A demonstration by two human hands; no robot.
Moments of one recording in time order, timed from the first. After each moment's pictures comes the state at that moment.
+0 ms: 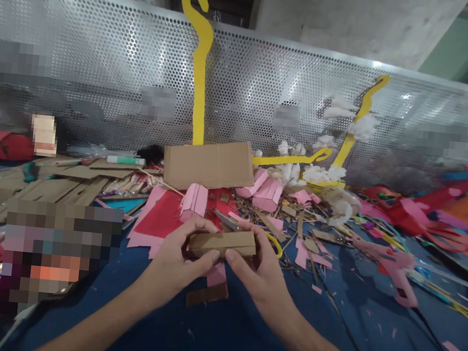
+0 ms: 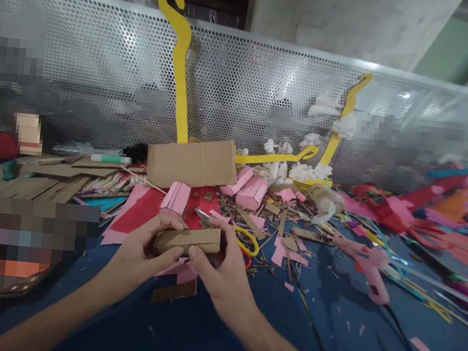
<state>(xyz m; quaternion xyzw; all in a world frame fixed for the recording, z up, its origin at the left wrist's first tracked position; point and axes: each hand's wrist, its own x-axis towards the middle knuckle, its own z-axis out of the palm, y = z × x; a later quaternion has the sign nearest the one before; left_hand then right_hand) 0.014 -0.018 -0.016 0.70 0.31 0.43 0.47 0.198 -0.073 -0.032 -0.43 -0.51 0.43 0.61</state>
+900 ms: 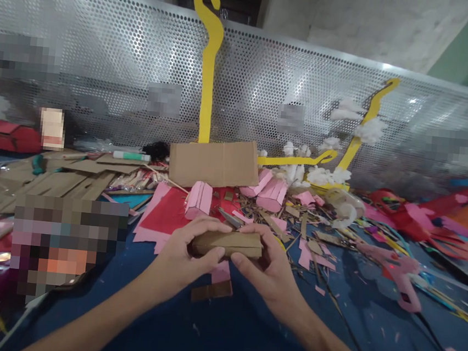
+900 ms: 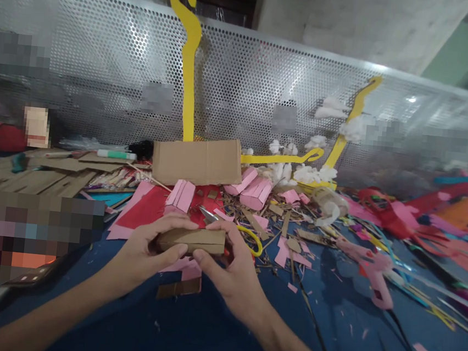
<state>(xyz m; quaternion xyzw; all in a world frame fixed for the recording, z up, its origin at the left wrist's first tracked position) 0.008 -0.015 -0.018 0.73 0.28 0.44 0.44 0.209 -0.076 -0.021 -0.42 -0.57 0.43 0.55</state>
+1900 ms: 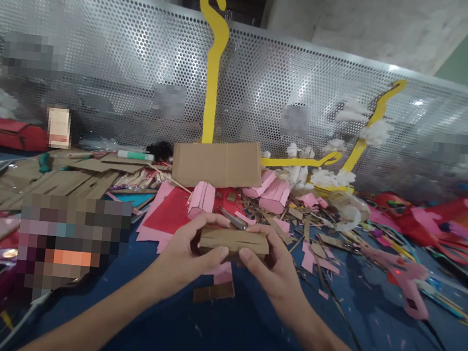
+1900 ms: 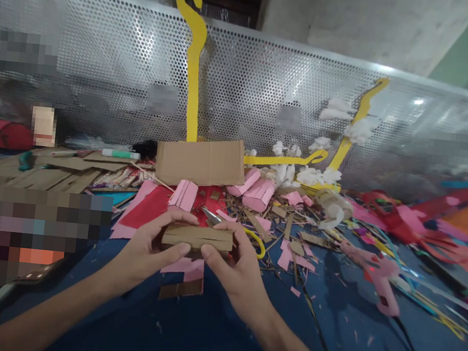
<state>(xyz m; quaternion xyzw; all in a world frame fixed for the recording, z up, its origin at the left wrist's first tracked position) 0.008 -0.018 -0.019 0.66 0.26 0.42 0.56 0.211 -0.074 -0.025 -0.43 -0.54 0.44 0.57</state>
